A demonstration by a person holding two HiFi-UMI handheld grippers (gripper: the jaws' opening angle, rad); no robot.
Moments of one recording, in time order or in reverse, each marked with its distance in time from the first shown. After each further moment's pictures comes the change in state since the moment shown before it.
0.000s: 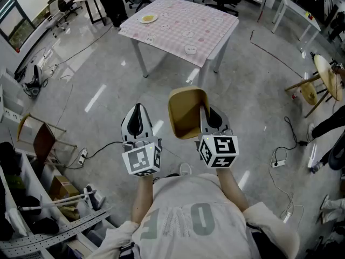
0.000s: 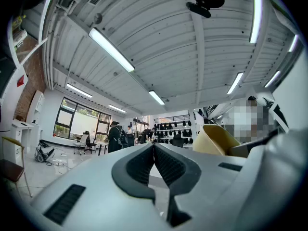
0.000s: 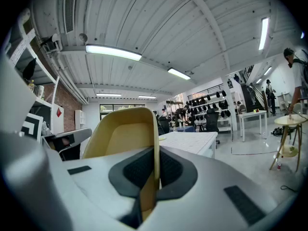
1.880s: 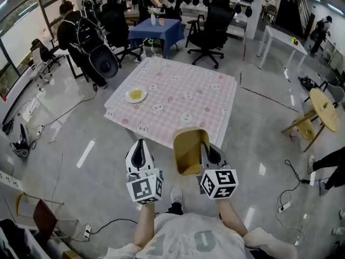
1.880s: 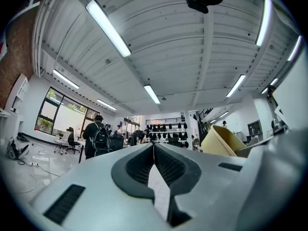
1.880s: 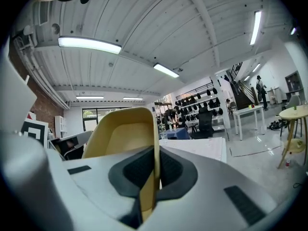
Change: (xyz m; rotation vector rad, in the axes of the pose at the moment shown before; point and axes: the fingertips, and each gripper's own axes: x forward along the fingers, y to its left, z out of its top) left arm 0.405 0.052 -0.030 -0.037 -0.023 -0.125; right arm 0.343 -0.116 0.077 0.093 -0.027 -0.127
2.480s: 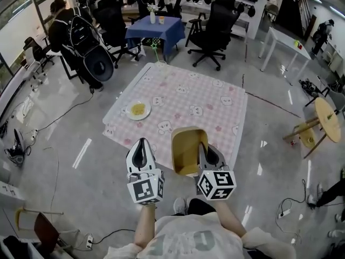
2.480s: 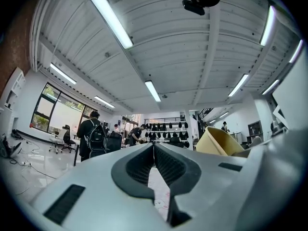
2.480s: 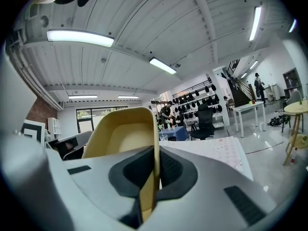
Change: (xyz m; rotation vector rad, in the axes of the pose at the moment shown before) left arm 0.152 0.063 -0.022 -0.013 0.000 -0.024; right arm 0.166 0.007 0.018 0.034 0.009 -0.037
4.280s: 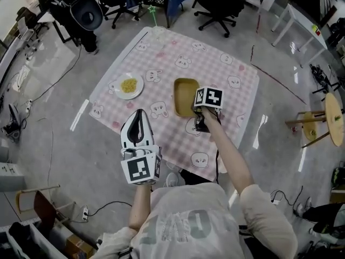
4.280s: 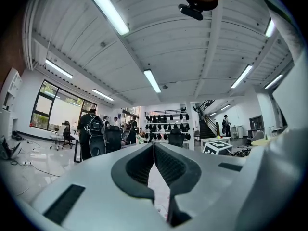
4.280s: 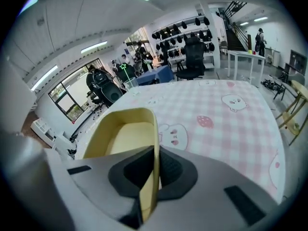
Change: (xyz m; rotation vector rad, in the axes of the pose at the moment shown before) left arm 0.109 -0.015 -0.049 0.015 0.095 0.008; right arm 0.260 -0.150 -0.127 0.186 0.755 -0.136
